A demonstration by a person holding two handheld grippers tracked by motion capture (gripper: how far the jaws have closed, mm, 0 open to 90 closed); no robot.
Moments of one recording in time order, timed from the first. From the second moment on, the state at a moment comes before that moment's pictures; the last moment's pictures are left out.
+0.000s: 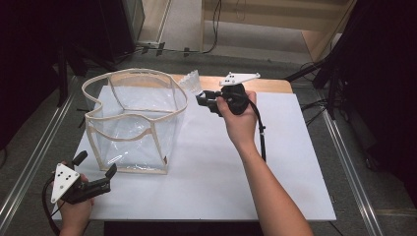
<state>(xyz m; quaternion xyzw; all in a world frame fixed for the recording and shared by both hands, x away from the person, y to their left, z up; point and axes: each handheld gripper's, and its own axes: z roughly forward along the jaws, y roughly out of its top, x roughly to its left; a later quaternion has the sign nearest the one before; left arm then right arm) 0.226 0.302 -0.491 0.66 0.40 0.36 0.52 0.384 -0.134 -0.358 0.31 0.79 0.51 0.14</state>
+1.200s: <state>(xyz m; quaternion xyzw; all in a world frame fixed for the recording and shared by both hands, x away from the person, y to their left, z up) 0.226 0.302 -0.491 0.66 0.40 0.36 0.52 0.383 -0.107 -0.338 0.28 0.80 0.51 0.13</state>
